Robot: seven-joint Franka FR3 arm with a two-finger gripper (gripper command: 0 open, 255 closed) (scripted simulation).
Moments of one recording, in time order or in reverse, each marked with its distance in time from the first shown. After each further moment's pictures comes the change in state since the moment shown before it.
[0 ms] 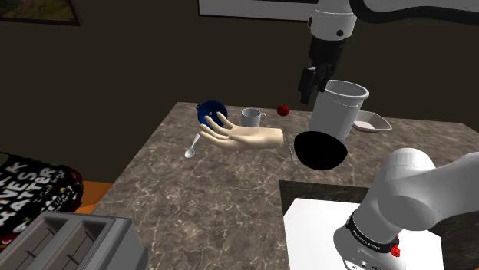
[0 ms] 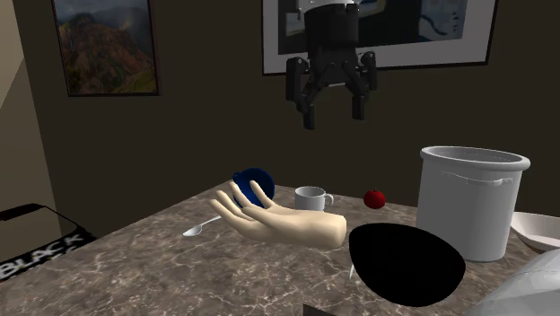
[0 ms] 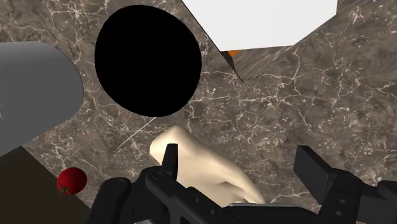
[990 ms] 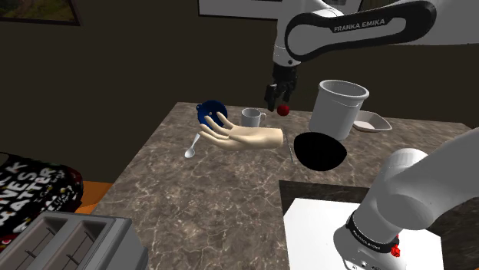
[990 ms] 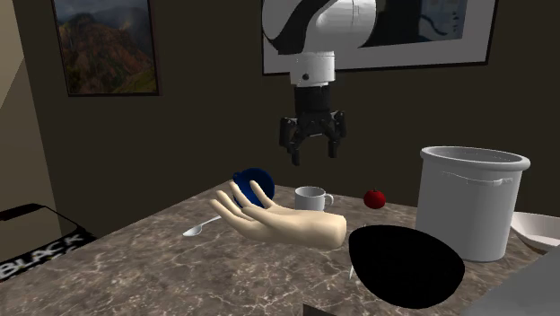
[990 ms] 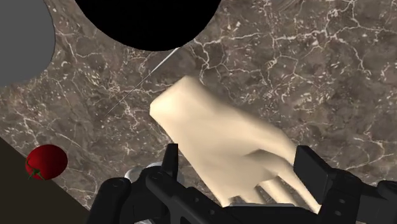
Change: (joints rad) arm -0.035 0.349 -0.116 -0.012 -0.037 0.392 -0.069
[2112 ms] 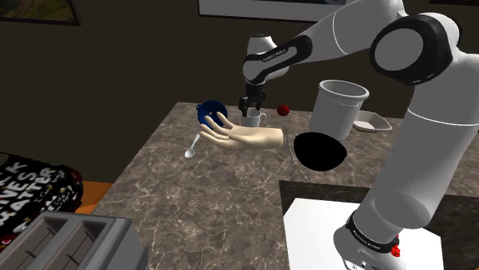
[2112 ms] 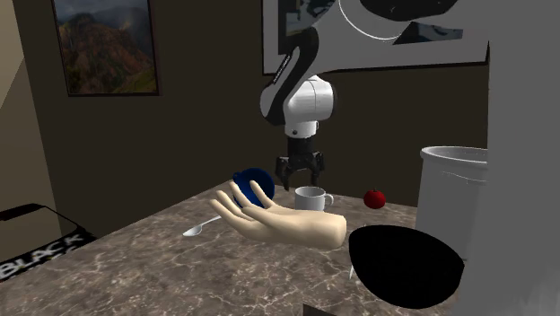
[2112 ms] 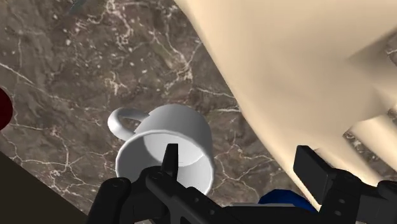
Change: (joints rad) arm -0.043 0.619 -0.097 0.326 0.105 0.324 -0.147
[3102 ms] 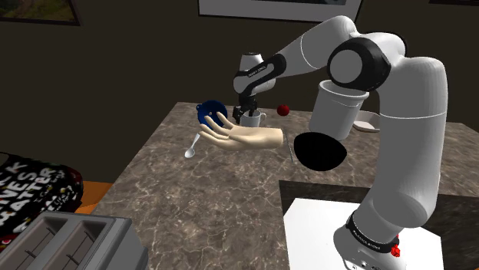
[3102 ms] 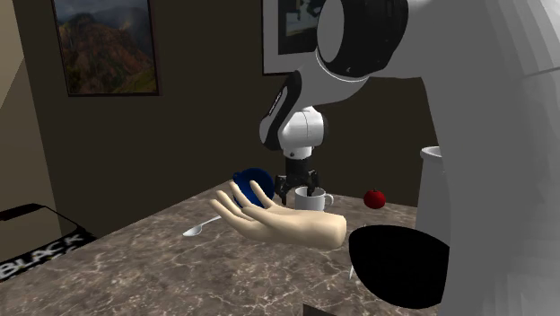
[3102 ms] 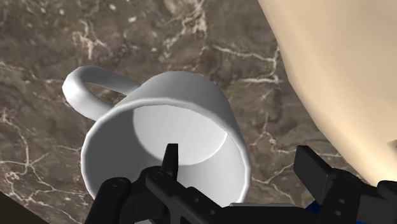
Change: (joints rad) arm -0.038 0.257 0.007 0.164 0.067 0.096 -0.052
